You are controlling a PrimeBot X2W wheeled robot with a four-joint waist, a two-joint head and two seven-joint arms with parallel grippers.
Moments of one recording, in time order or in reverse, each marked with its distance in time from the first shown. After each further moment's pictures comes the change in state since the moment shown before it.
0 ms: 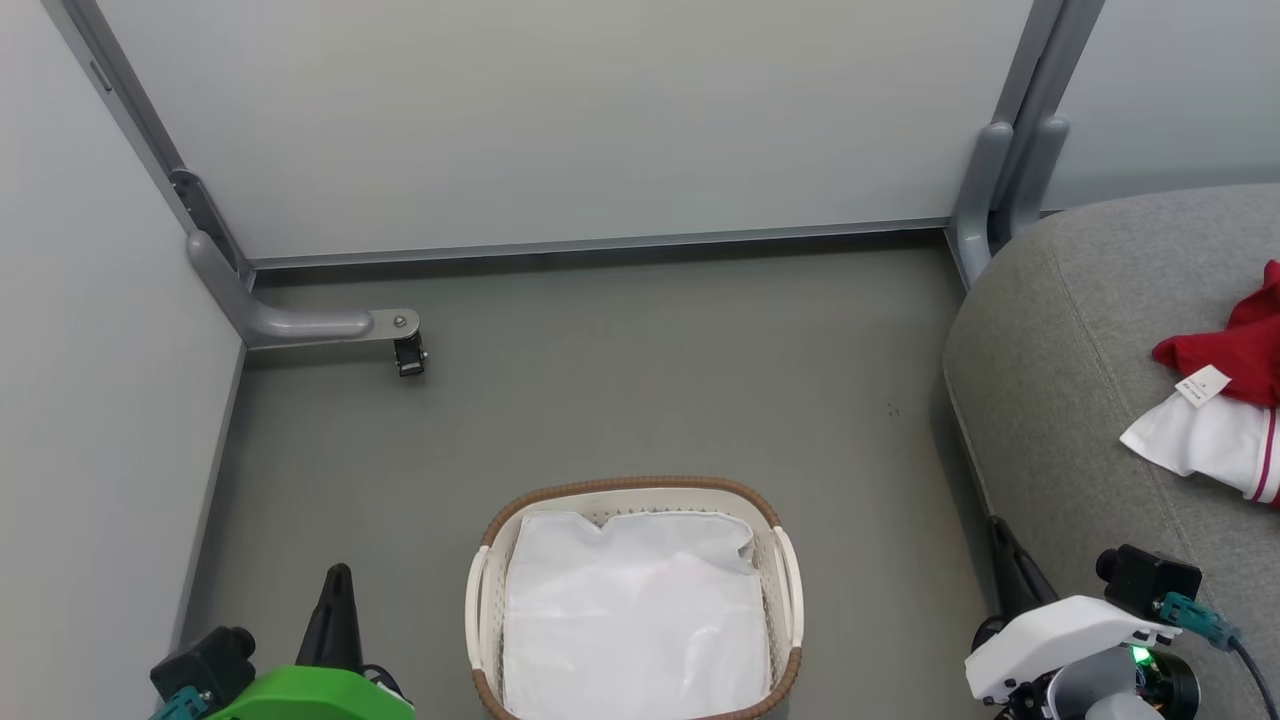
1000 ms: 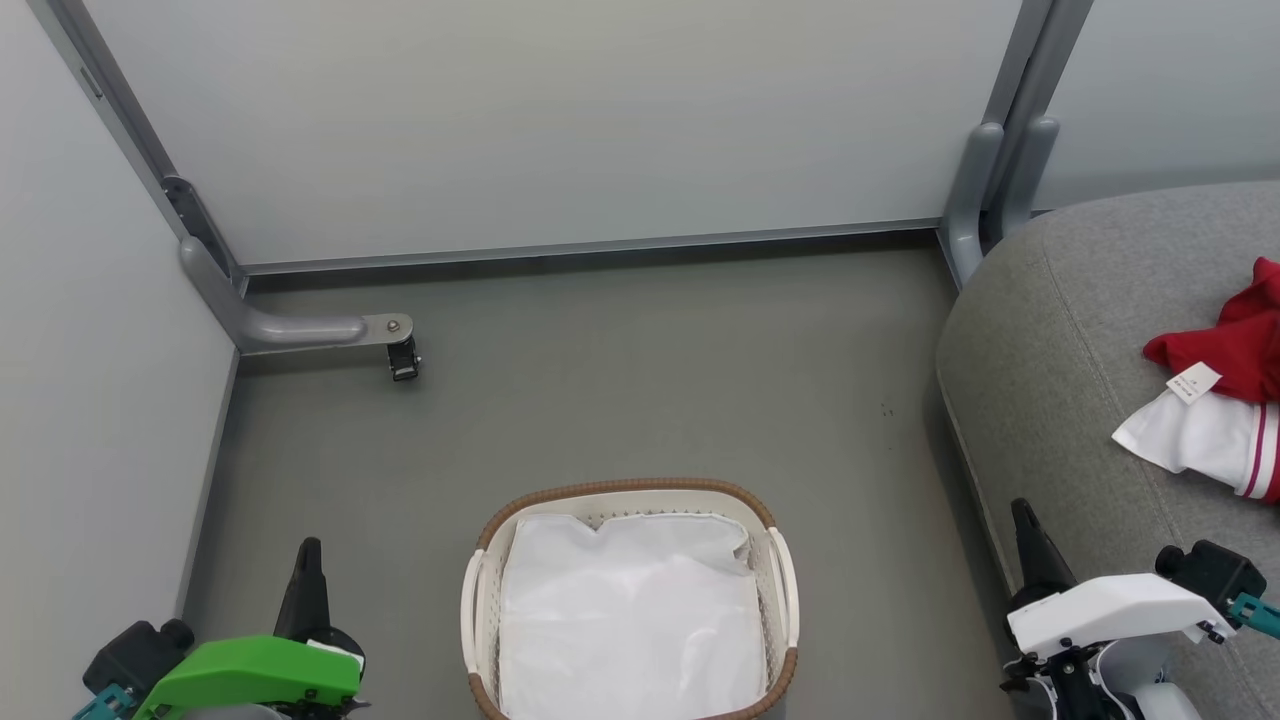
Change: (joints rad) left arm -0.029 0.000 0.061 -0.055 -0.391 -0.010 0.111; right arm -0.001 -0.001 -0.049 -0.072 0.425 0.000 0.110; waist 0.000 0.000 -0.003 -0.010
